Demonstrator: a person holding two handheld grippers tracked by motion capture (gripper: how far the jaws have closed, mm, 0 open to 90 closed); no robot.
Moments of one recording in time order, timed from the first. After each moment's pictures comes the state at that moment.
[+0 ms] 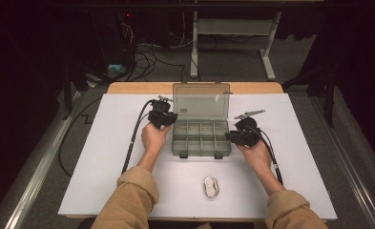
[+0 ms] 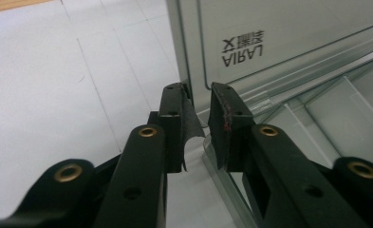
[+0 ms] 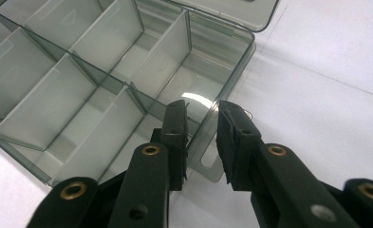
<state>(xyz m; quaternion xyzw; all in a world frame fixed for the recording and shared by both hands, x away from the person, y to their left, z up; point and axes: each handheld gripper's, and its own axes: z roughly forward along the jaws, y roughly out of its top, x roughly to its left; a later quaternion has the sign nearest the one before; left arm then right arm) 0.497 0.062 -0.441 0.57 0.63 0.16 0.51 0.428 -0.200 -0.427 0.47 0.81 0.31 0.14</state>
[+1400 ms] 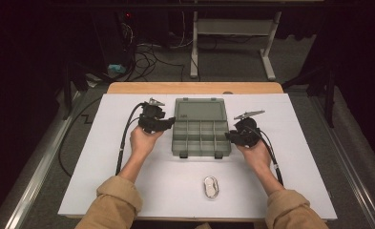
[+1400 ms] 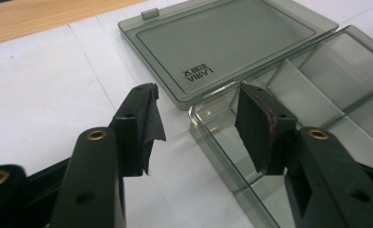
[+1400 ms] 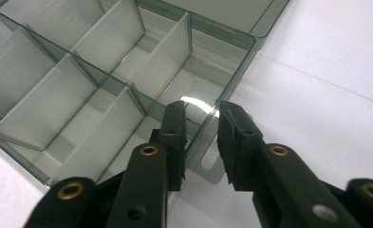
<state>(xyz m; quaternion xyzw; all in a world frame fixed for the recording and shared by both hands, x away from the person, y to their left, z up) 0.454 0.089 -0.417 0.58 0.58 0.15 0.56 0.427 -0.200 -0.428 0.46 0.81 0.32 0.15</state>
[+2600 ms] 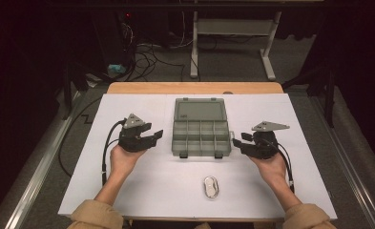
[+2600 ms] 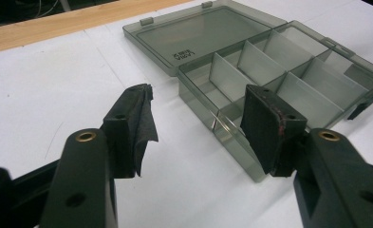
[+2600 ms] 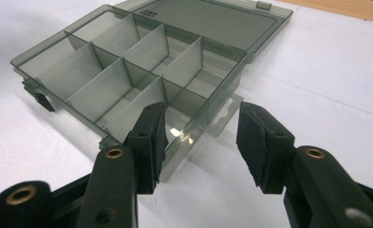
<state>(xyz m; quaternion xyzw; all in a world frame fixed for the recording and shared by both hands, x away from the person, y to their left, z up) 0.379 0.131 -0.412 0.56 0.54 0.15 0.61 0.374 -0.237 -0.417 0.42 0.79 0.41 0.18</state>
